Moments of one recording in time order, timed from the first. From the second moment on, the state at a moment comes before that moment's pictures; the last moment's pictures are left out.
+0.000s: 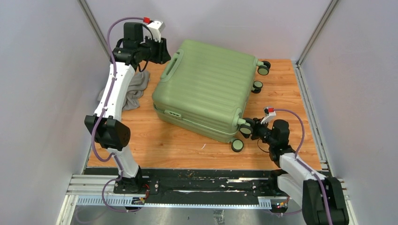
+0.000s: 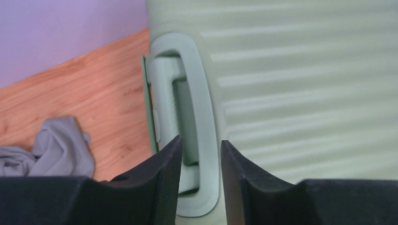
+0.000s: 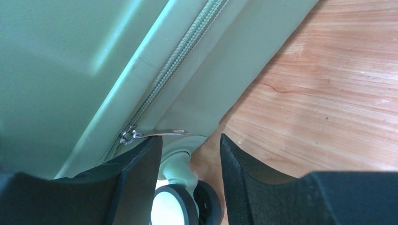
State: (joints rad) left arm -0.15 1.79 2.05 -0.74 0.41 0.09; right arm 0.11 0.90 0.16 0.43 -0.55 0.43
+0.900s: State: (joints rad) left arm -0.85 1.41 1.79 -1.06 0.44 0.84; right arm 0.30 1.10 0.26 0.52 -0.61 0.27
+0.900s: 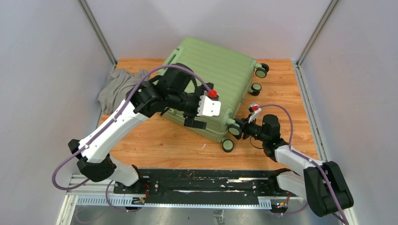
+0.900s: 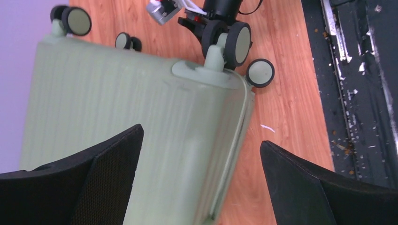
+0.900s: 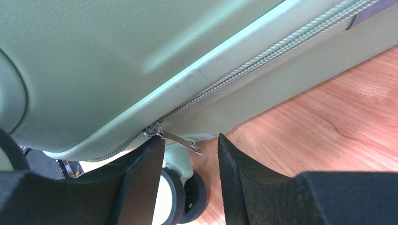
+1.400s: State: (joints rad) left arm -1.11 1.81 1.94 -1.07 0.26 1.07; right arm 0.25 0.67 0.18 0.30 -0.46 0.40
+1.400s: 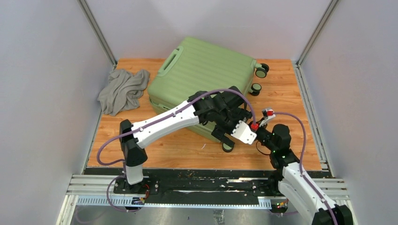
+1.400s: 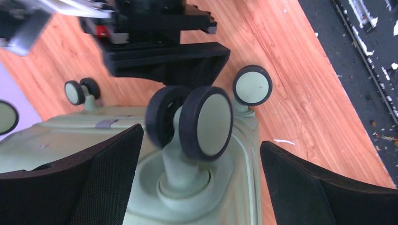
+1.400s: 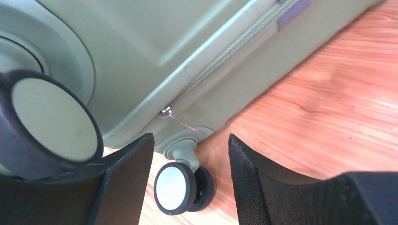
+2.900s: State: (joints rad) left arm -1.14 1.87 2.02 -1.29 0.08 1.14; right arm 0.21 1.17 0.22 0.73 -0.77 0.51
